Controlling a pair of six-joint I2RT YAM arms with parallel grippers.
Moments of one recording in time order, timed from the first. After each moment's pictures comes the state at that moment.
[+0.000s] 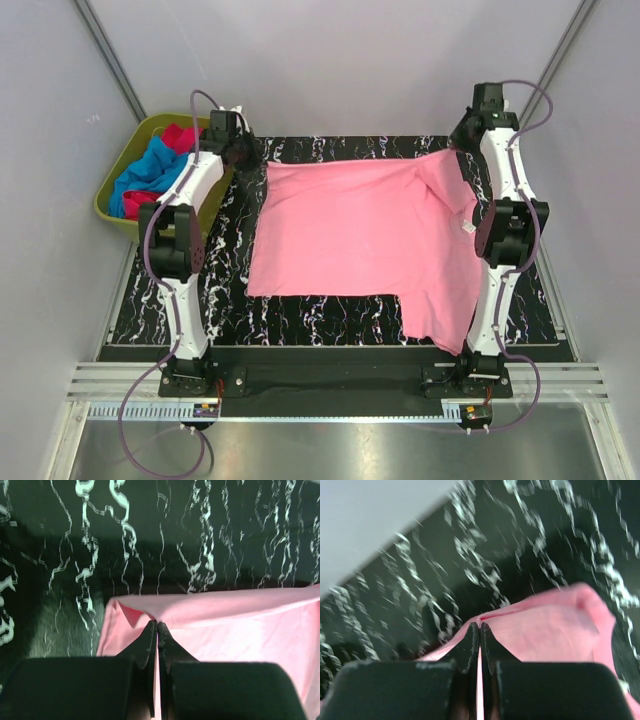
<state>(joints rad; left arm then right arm) -0.11 2.10 1.84 -0.46 0.26 -0.41 -0.06 2.28 2.28 -0.82 0.04 0.53</state>
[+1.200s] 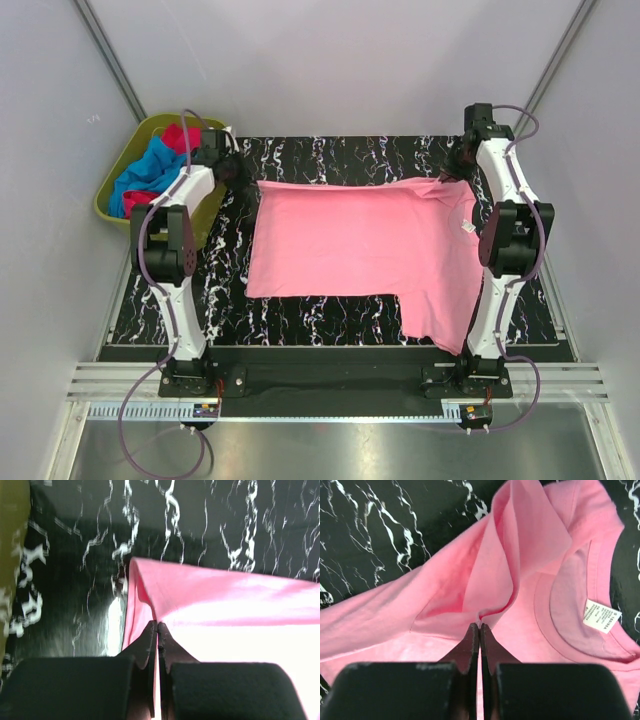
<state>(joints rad) -0.05 2.06 1.64 -0.38 0.29 -0.40 -0.04 2.17 2.05 -0.91 -0.05 0.46</state>
